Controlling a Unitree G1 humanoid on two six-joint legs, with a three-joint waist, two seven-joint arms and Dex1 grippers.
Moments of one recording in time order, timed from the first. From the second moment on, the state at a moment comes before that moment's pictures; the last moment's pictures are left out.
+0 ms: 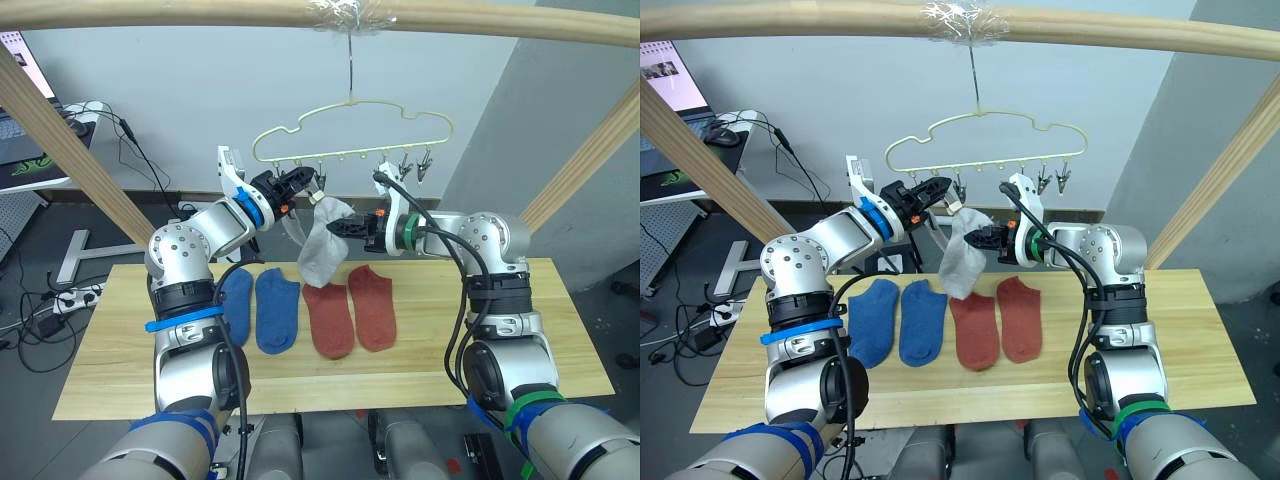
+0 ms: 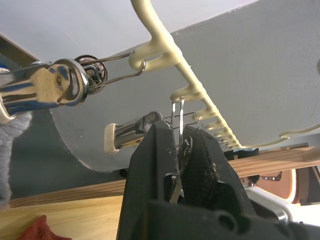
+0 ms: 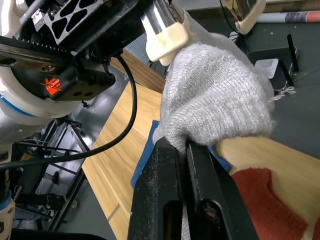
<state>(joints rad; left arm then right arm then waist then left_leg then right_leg) -0.87 0.19 0.48 0.24 -0.90 1.07 -0.14 -0.94 -0.12 -0.14 0.20 0.56 1.30 0.48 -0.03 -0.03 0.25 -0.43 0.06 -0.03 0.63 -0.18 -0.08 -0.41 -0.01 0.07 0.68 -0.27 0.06</state>
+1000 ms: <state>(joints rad) -0.86 0.19 0.47 0.23 -0.90 1.07 -0.14 -1.03 -0.11 -0.11 0.32 0.57 1.22 0.50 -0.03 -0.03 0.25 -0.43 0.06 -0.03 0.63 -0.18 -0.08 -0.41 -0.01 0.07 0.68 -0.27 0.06</state>
